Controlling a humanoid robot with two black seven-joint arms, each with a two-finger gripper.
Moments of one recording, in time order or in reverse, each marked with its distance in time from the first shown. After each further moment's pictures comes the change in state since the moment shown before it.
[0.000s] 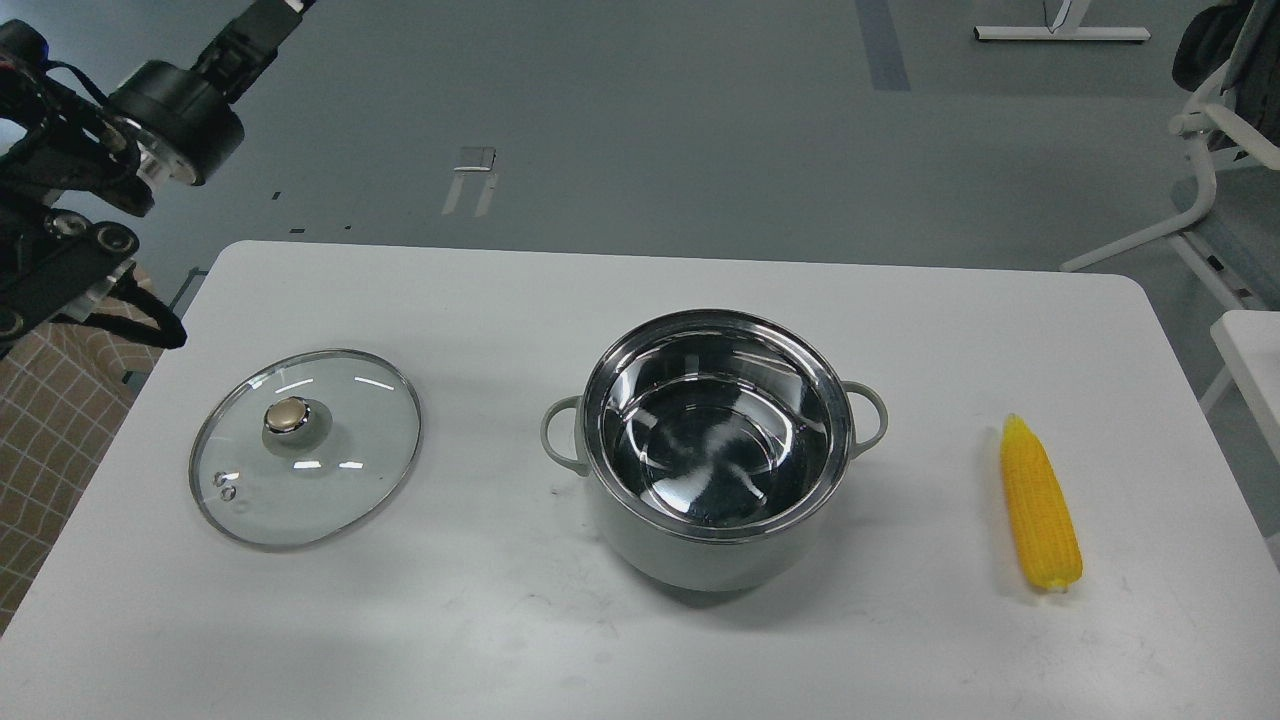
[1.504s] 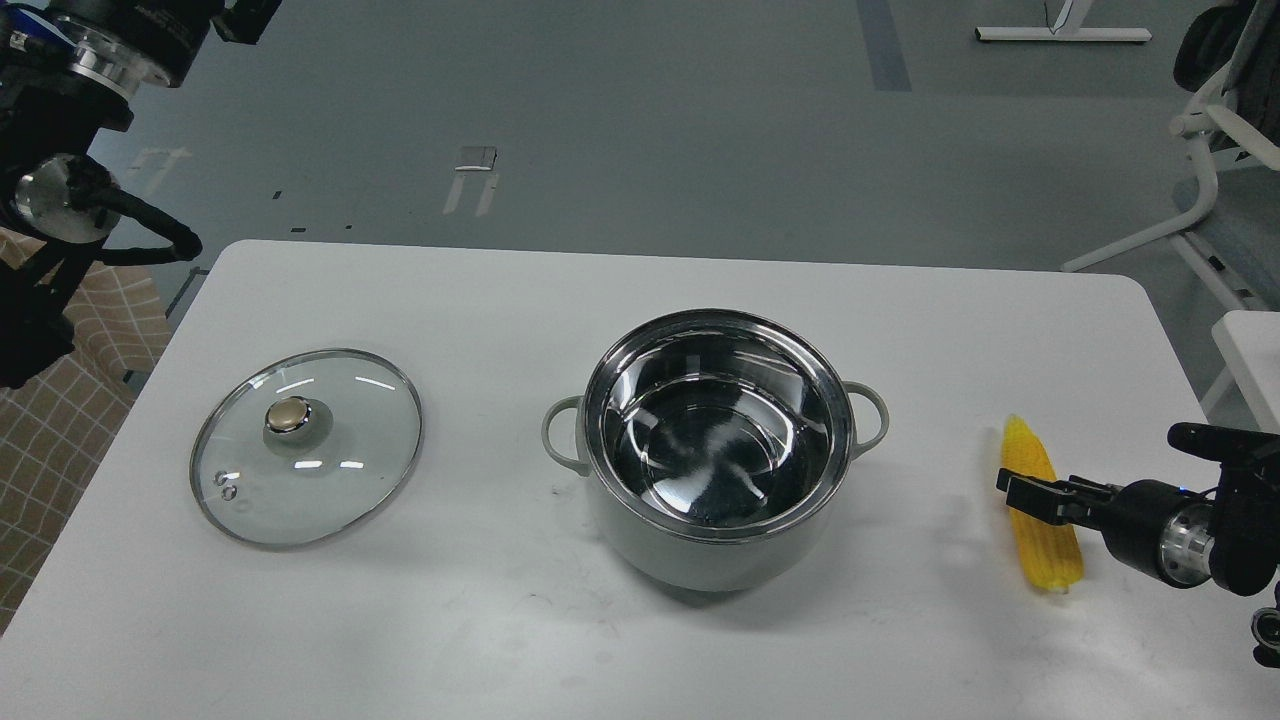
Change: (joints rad) left arm -0.006 -0.080 -0.213 0.116 -0.573 -0.432 0.015; right arm -0.297 0.282 -0.338 0.127 -0.449 -0.195 -0.229
